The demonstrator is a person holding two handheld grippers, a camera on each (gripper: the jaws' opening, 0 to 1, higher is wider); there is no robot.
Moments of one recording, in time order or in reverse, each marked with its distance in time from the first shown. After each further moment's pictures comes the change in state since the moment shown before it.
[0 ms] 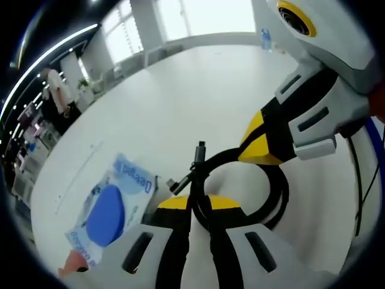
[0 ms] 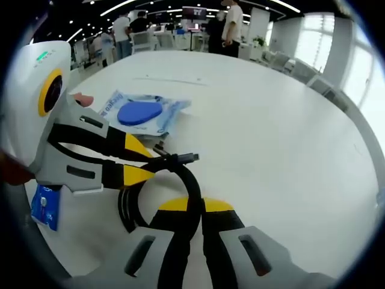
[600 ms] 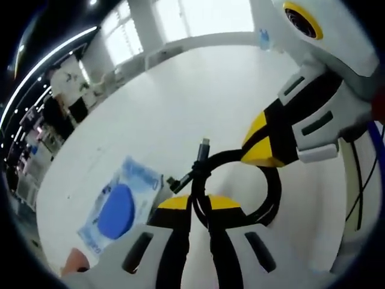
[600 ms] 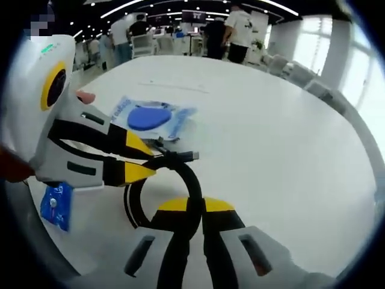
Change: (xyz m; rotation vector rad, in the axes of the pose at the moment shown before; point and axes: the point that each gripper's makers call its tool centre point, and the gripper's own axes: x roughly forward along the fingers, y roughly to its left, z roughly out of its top) left arm -0.031 -0.002 0.008 0.015 0.001 0.016; right arm -0.029 0.014 0.007 -0.004 -0.020 -0.014
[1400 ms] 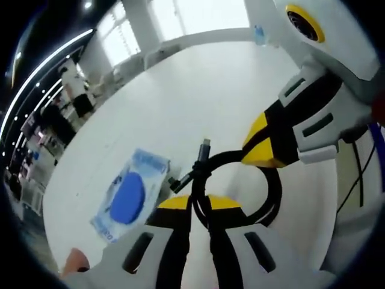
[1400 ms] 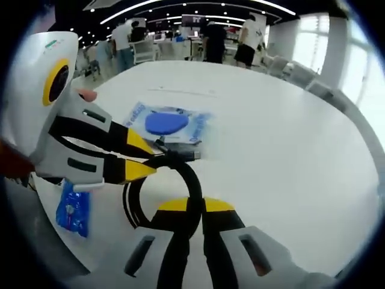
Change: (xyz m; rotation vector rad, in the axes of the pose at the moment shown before) left arm -0.040 -0.001 -0.009 0.045 0.026 0.001; right arm -0.023 0.031 0.003 0.038 -0.031 0.016
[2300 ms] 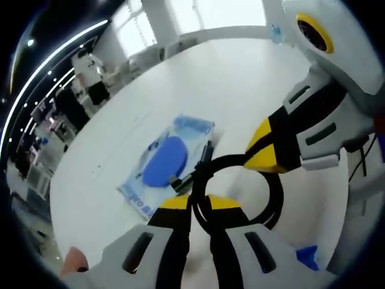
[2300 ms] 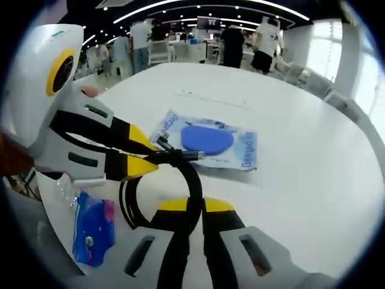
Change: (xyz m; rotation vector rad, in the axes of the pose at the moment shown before) left arm -0.038 0.064 -0.059 -0.057 0.038 0.078; right arm 0.035 0.080 0.040 -0.051 -0.026 0.077
